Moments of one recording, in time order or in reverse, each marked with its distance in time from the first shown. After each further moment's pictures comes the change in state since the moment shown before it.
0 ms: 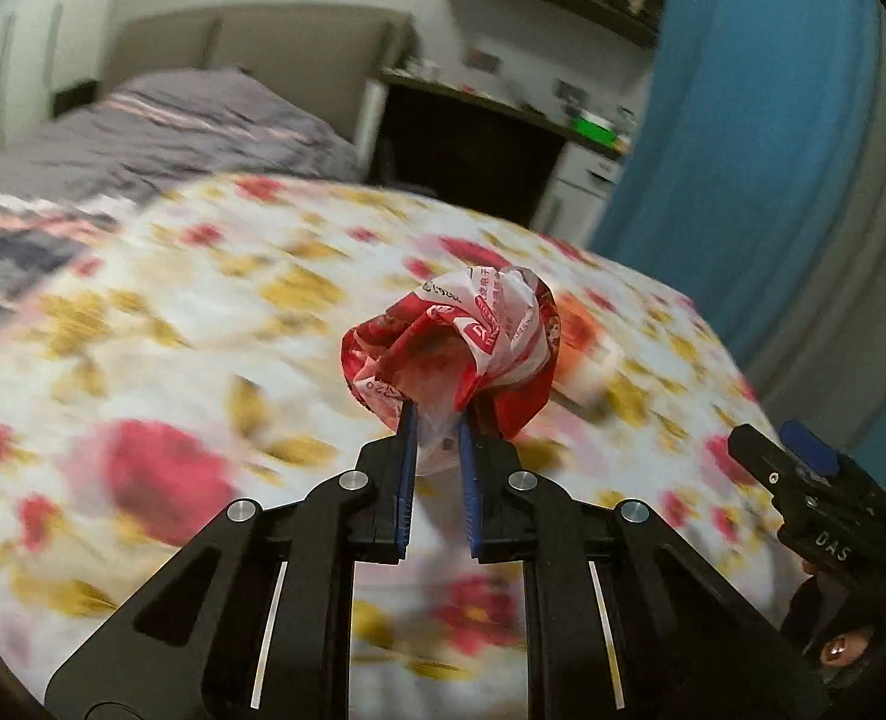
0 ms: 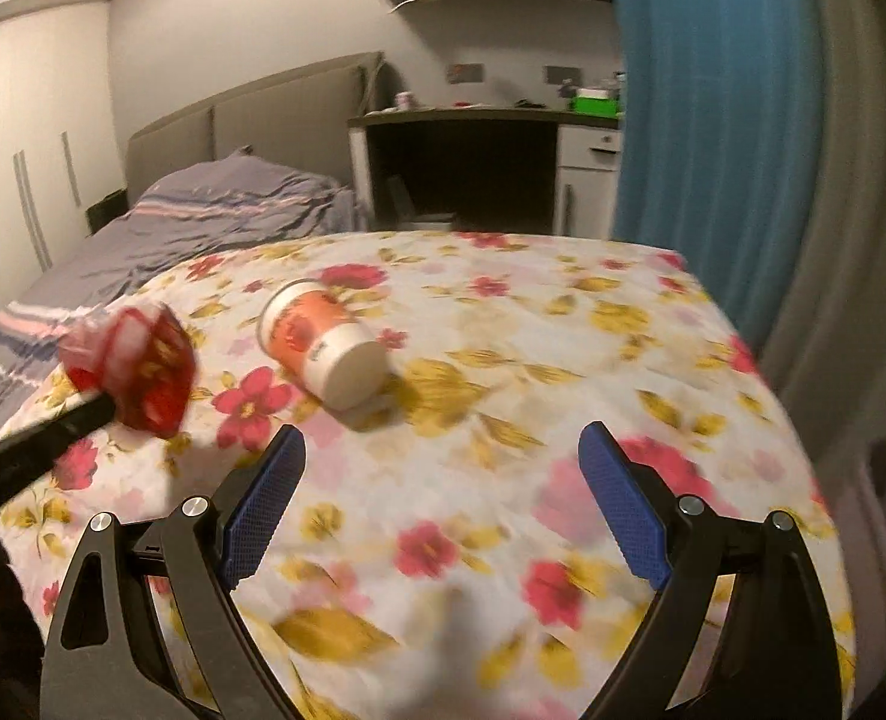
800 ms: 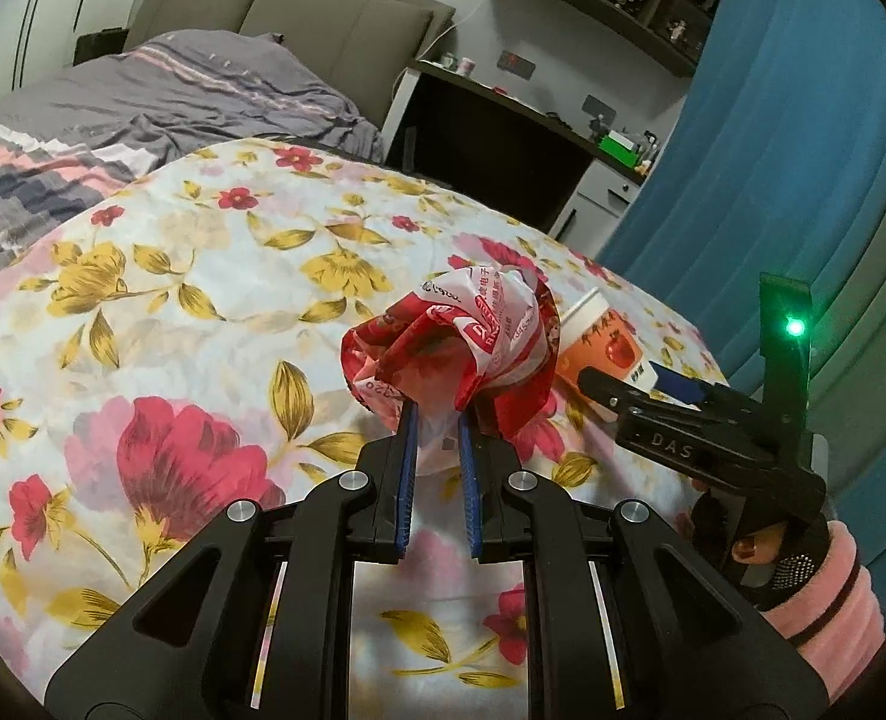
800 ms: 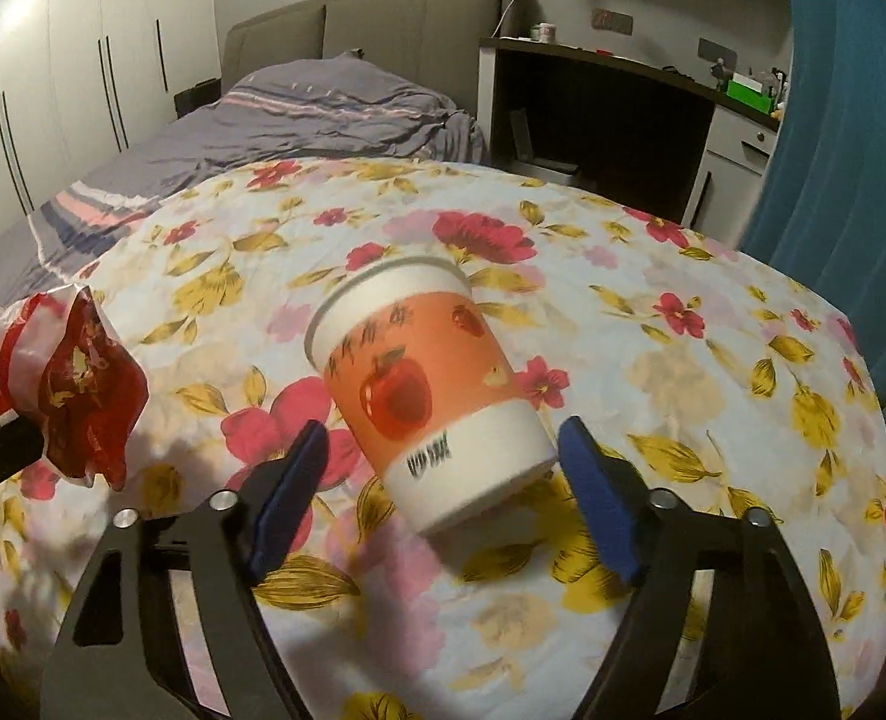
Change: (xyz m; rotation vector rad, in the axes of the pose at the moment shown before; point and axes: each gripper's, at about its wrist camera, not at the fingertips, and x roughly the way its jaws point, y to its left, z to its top) left arm 0.014 0.035 0.000 -0.128 0.035 -0.057; right arm 0.118 0.058 0.039 -0.235 0.179 0.173
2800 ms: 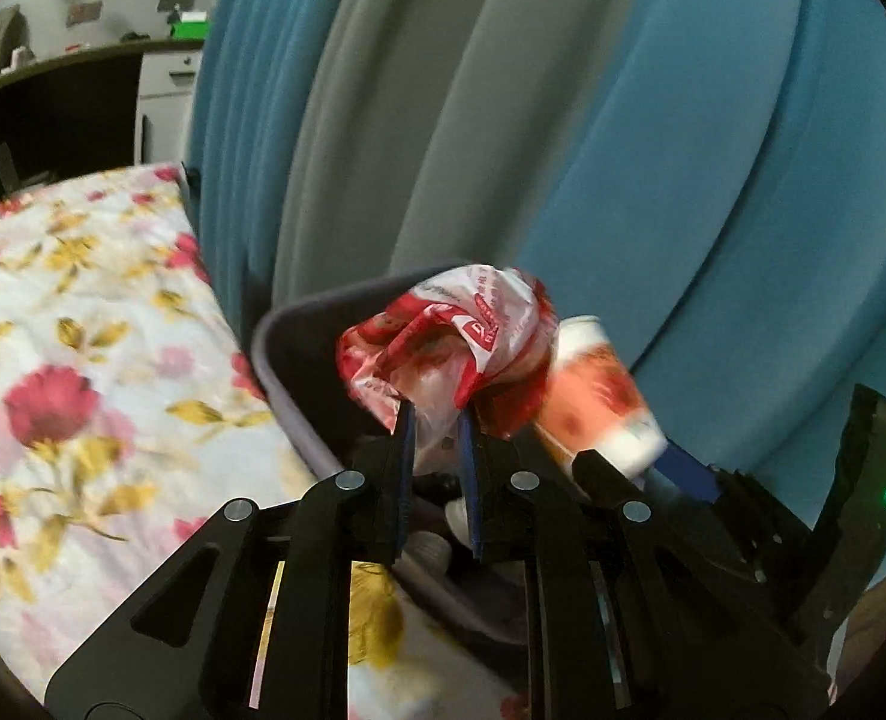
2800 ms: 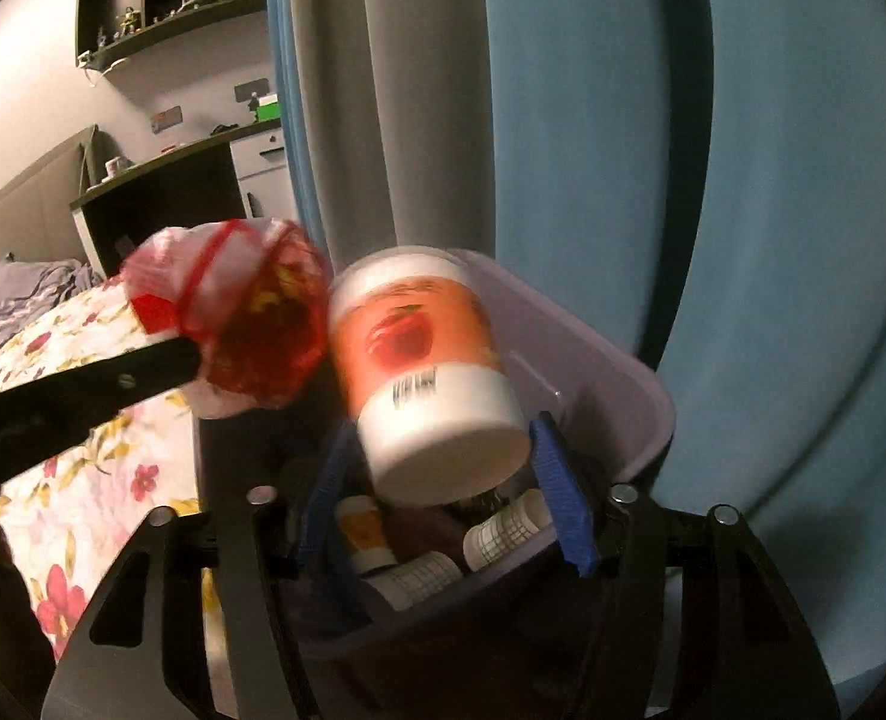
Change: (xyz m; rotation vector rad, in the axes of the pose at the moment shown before) left arm 0.026 -0.443 -0.182 0.558 0.318 -0.605; right arm -0.316 -0.227 -0.287 0.658 -0.148 -0.645
